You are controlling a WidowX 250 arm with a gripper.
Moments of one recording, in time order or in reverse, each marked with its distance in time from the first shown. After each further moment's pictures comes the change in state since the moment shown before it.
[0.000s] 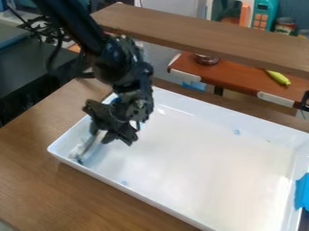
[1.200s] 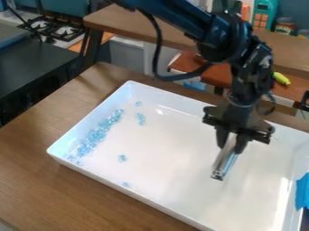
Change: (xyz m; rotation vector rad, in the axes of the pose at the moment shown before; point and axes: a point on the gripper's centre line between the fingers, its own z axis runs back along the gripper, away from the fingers) arm 0.073 -0.167 0.129 -0.618 -0.001 0.031
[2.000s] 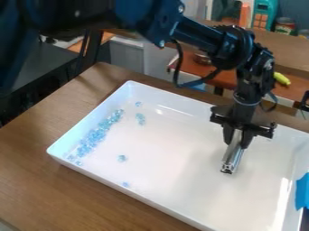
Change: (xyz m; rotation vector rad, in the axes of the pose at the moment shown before) arm 0.034 0.002 -0.033 0.003 0.002 0.055
